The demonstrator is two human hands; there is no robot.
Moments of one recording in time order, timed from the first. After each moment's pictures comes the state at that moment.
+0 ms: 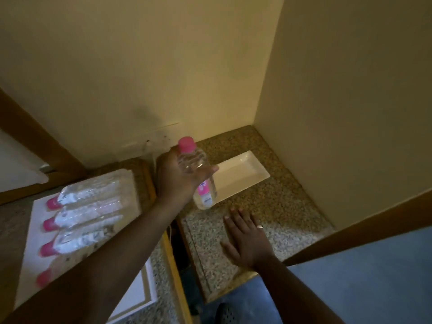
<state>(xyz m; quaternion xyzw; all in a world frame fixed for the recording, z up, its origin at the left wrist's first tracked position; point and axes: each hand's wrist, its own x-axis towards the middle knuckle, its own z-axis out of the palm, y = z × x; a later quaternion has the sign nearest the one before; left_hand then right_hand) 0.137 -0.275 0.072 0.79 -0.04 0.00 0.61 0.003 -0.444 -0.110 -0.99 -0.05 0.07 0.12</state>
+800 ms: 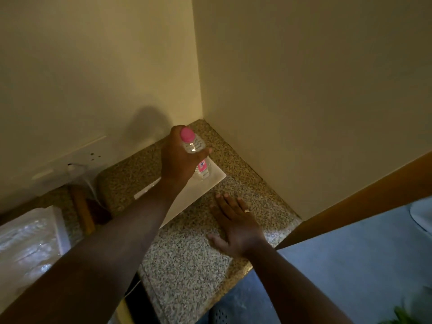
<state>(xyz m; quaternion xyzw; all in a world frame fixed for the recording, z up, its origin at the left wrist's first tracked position) 0.215 -0.440 0.006 0.84 -0.17 0.02 0.52 0.025 -0.538 -0.117 -0.99 -0.02 0.02 0.11</state>
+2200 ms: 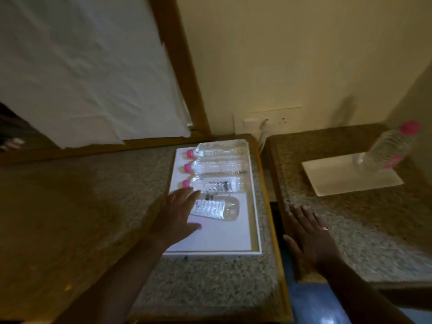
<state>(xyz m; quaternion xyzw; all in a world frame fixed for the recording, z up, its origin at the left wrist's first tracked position) 0.024 0.032 0.001 0.99 -0.11 -0.07 0.03 0.006 -0.345 -0.111 -0.98 -0.16 0.01 0.14</state>
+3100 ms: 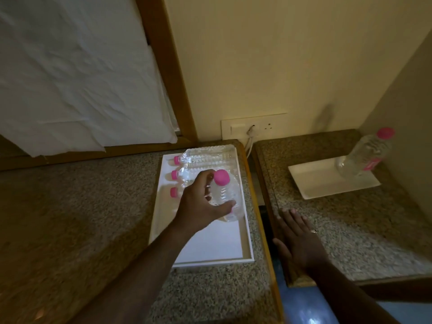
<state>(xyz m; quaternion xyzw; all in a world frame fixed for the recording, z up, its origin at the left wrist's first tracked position) 0.053 -0.050 0.039 0.87 -0.07 0.02 0.48 0.006 -0.345 -0.112 -0.98 -0.14 0.03 0.13</state>
